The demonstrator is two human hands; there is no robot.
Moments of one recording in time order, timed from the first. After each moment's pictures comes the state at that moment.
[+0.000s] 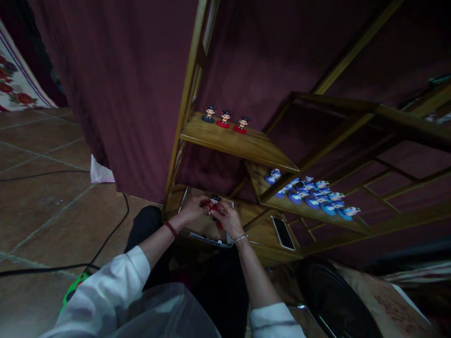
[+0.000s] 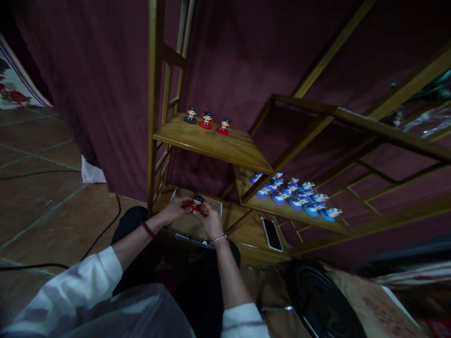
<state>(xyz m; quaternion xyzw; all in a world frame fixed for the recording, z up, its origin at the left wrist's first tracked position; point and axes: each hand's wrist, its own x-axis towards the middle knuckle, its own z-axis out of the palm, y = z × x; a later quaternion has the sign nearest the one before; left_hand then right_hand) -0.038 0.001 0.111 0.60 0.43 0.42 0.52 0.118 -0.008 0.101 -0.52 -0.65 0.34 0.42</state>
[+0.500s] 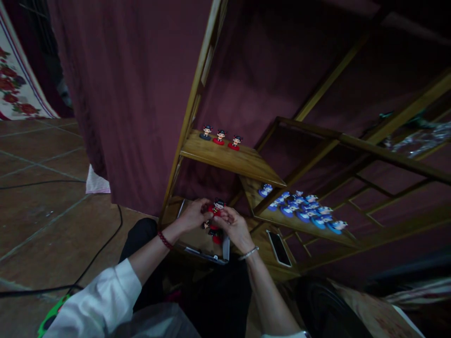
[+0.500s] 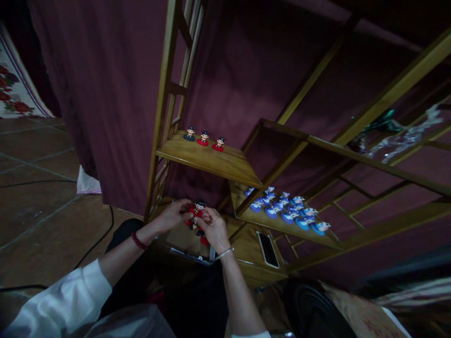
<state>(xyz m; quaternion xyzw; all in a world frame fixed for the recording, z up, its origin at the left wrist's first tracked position) -0.047 -0.014 0.168 0.68 0.41 0.45 0.41 0.116 -0.028 0.172 -0.50 -0.67 0.33 0.44</state>
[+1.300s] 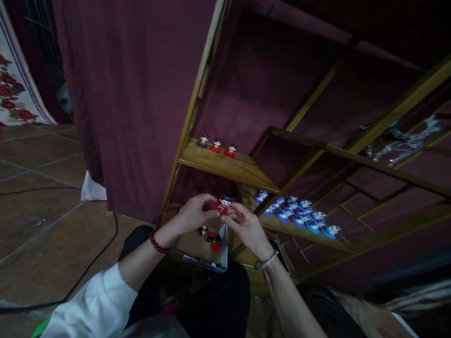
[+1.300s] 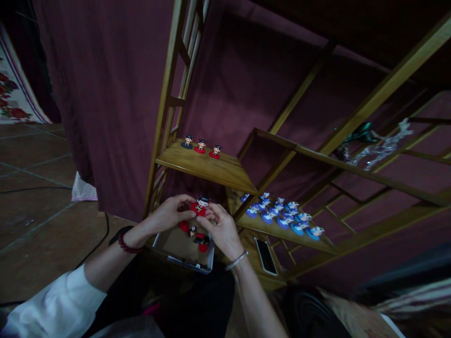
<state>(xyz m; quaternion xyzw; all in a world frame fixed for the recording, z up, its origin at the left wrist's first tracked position) -0.061 -0.034 0.229 0.71 0.36 0.47 0.38 0.112 -0.054 0.248 -0.45 -0.70 0.35 0.43</state>
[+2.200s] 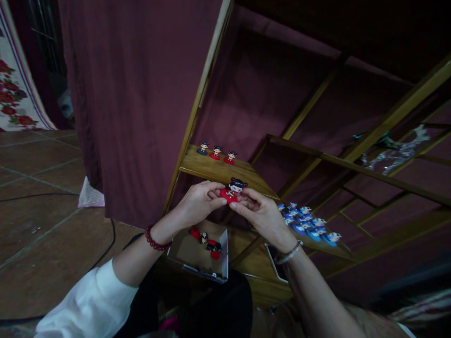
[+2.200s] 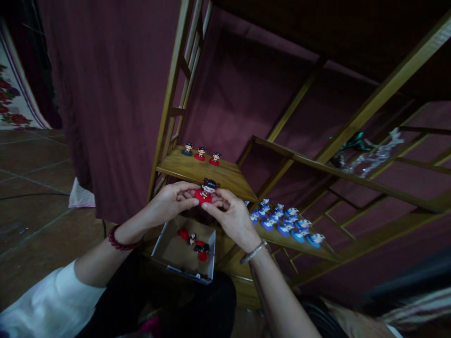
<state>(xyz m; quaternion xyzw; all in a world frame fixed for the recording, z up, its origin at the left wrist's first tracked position) -0.071 -0.034 0.288 0.71 0.30 0.54 0.35 0.101 -0.054 0.324 -0.44 -0.74 0.28 0.43</state>
